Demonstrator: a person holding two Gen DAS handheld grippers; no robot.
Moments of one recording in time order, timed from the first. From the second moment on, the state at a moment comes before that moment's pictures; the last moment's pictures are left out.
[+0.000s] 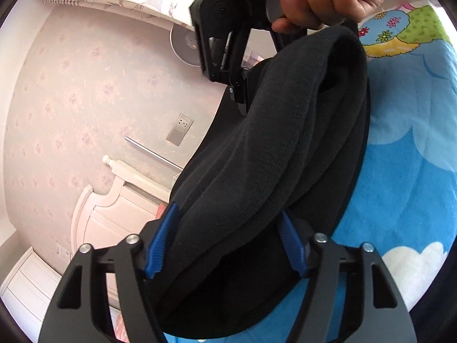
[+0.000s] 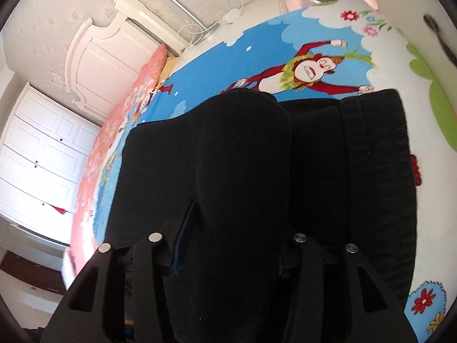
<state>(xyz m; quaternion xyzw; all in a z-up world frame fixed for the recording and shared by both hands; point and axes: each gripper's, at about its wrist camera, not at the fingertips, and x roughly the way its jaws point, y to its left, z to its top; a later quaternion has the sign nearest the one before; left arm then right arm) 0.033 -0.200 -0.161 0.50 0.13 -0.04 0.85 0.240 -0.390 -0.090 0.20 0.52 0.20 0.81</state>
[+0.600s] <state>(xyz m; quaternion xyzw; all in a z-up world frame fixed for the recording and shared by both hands) 0.053 -0.212 -0.165 0.48 0.13 -0.06 0.87 0.174 -0.359 -0.070 0.04 0.46 0.08 0.89</state>
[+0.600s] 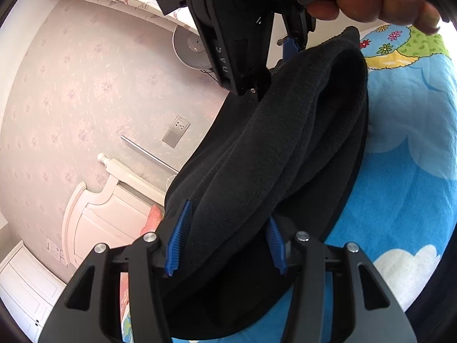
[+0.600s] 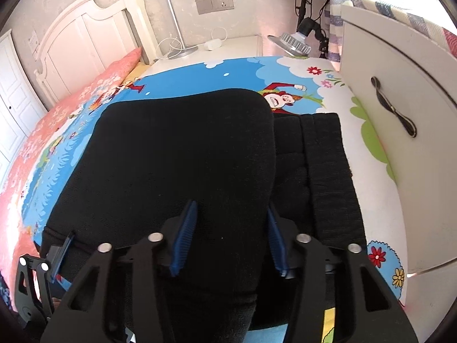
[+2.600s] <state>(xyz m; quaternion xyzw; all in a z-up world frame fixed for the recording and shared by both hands) 0.071 -0.304 -0.166 0.52 0.10 -0.17 0.83 0.184 -0.458 -0.074 0.08 0.42 -0.01 0.90</state>
